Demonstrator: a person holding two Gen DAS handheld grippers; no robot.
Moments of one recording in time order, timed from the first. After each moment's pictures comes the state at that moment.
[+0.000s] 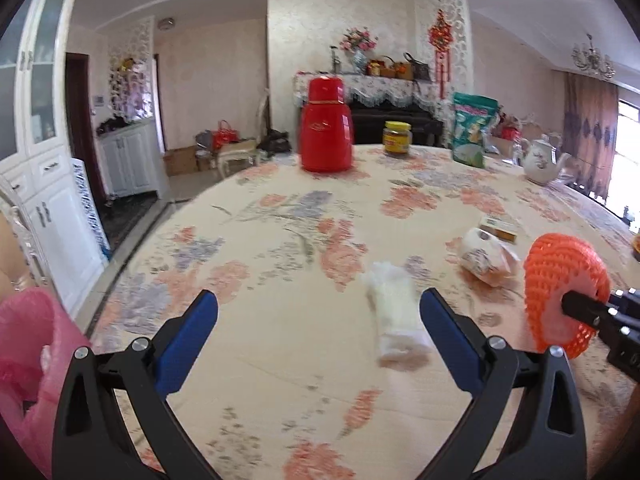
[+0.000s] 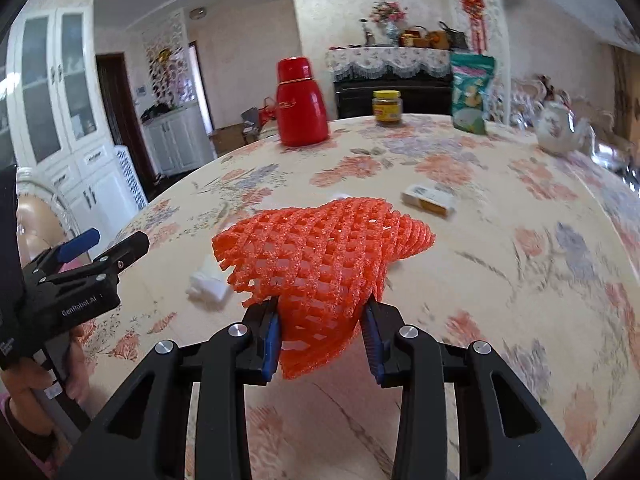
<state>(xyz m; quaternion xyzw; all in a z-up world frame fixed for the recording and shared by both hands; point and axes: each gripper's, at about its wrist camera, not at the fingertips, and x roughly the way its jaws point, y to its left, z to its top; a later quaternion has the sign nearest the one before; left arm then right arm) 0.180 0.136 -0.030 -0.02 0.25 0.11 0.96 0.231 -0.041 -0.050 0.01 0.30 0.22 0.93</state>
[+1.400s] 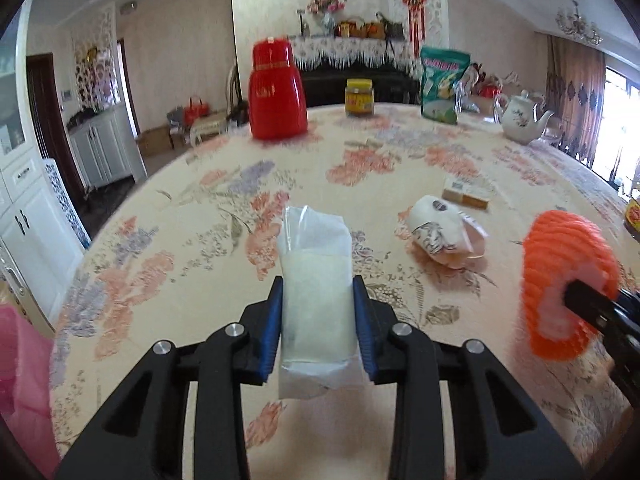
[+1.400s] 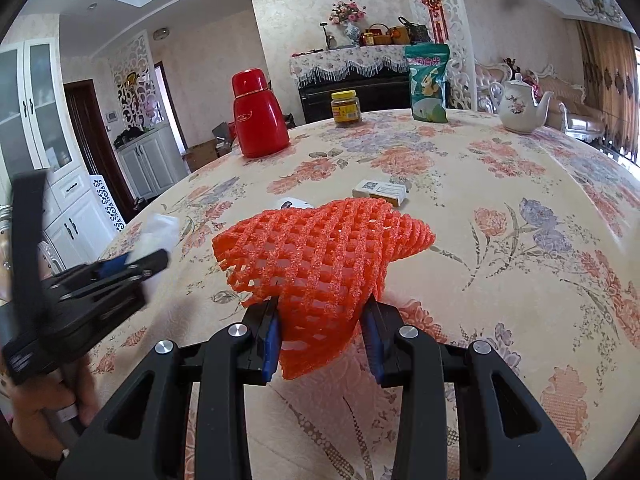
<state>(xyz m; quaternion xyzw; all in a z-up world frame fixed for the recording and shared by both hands) 0.221 0.085 -0.039 0.00 0.31 0.08 0.95 0.240 -0.075 -0.053 0.04 0.30 0.18 0.94</state>
